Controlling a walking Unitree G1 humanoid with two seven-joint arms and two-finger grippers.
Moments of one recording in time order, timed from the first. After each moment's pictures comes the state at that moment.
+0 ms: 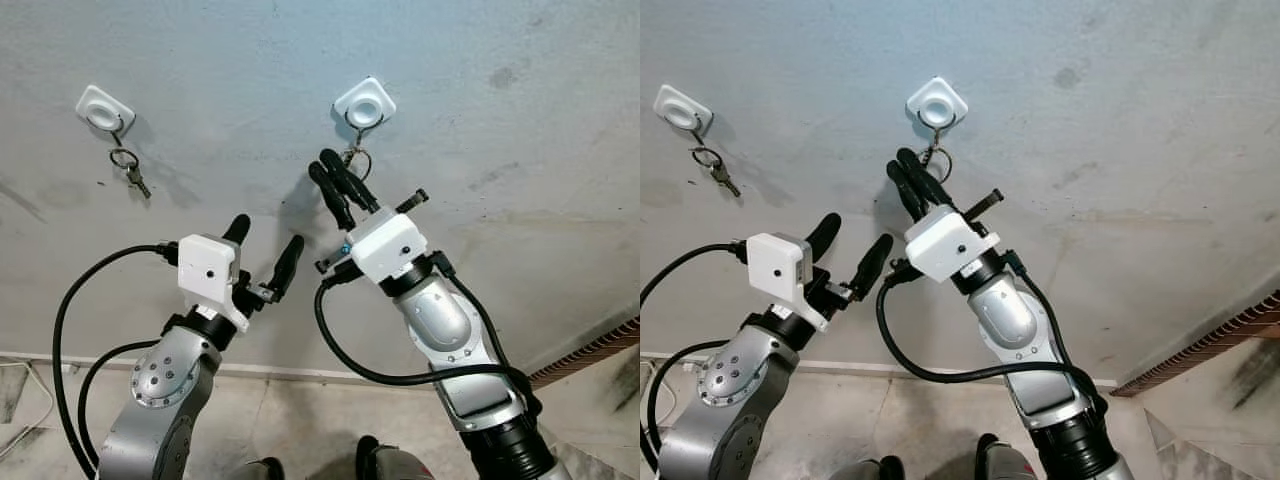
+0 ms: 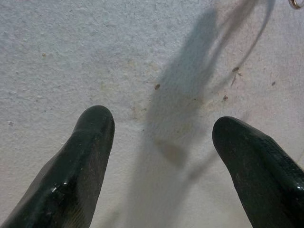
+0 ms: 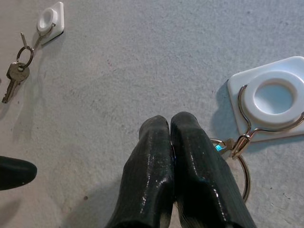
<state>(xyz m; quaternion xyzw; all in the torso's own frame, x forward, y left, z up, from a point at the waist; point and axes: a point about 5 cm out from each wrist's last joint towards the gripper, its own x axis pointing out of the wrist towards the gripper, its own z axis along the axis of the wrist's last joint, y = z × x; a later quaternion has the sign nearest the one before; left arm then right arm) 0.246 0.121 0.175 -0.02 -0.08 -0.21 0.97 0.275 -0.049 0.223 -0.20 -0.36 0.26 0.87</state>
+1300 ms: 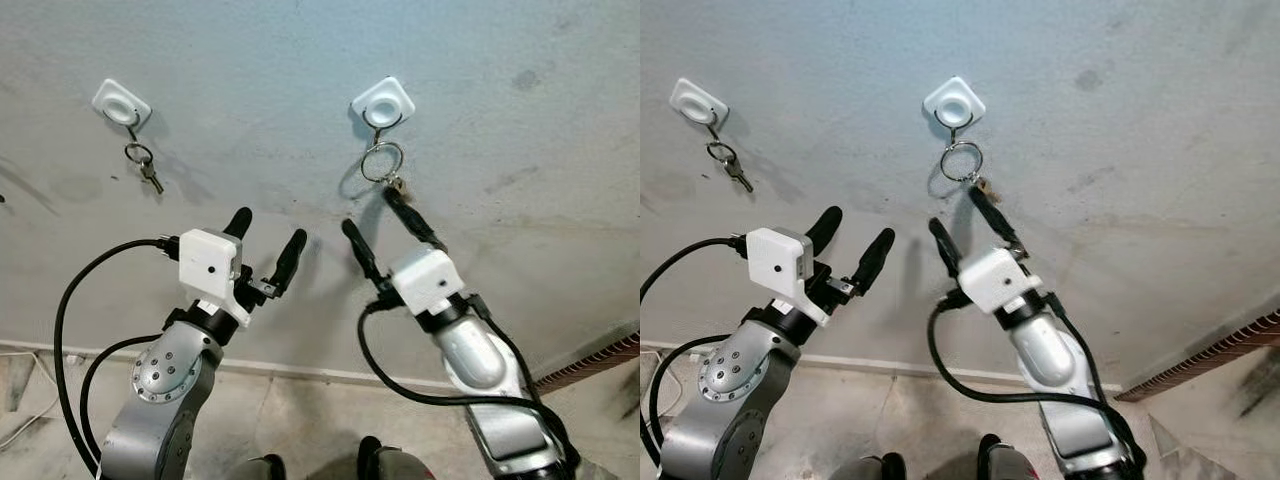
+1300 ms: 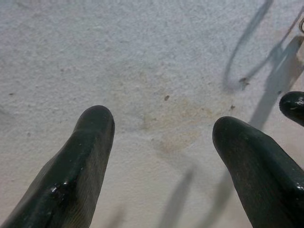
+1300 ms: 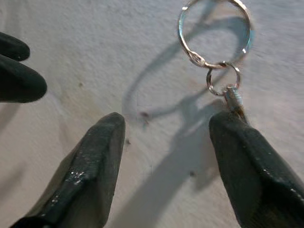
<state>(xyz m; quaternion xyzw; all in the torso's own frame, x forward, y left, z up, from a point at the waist) 0.249 0.118 0.181 -0.01 -0.10 -0.22 0.97 0.262 -0.103 0.179 -0.20 -0.26 0.21 0.92</state>
